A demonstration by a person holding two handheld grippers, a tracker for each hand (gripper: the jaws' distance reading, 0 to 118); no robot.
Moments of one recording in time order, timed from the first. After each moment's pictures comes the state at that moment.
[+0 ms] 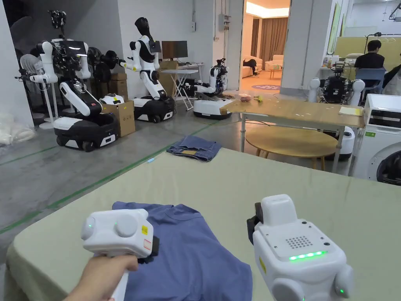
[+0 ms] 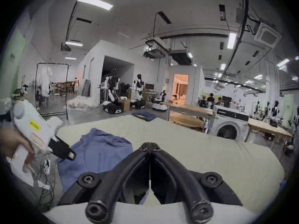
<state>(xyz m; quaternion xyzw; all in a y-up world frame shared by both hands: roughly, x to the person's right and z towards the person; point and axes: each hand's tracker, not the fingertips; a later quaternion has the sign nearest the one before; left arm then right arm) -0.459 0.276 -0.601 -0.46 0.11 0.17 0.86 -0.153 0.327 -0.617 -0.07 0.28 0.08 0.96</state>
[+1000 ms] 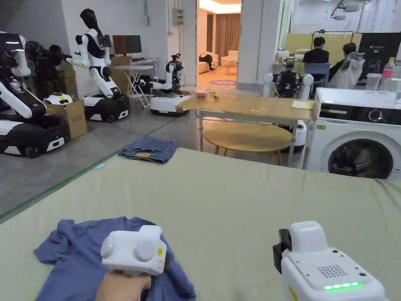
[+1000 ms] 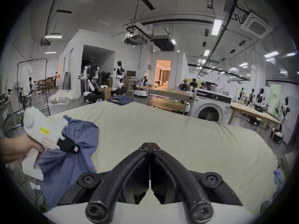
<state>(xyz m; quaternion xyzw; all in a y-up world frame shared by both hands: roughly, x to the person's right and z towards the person) -0.383 0.238 -0.721 -0.43 0.05 0.08 0.90 -0.046 0.301 -0.670 -0.13 0.17 0.07 0.97</state>
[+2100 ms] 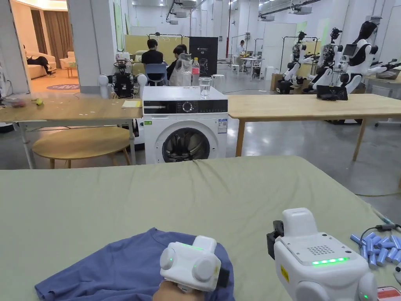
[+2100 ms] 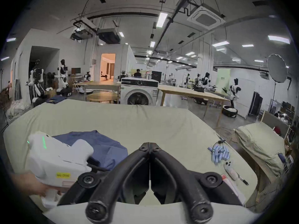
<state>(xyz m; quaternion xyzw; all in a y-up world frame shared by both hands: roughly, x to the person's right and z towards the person) 0.121 0.223 -0.744 -0.39 -0.27 -0.10 0.87 0.284 0.319 -0.598 -0.16 -0.09 0.04 0.98</state>
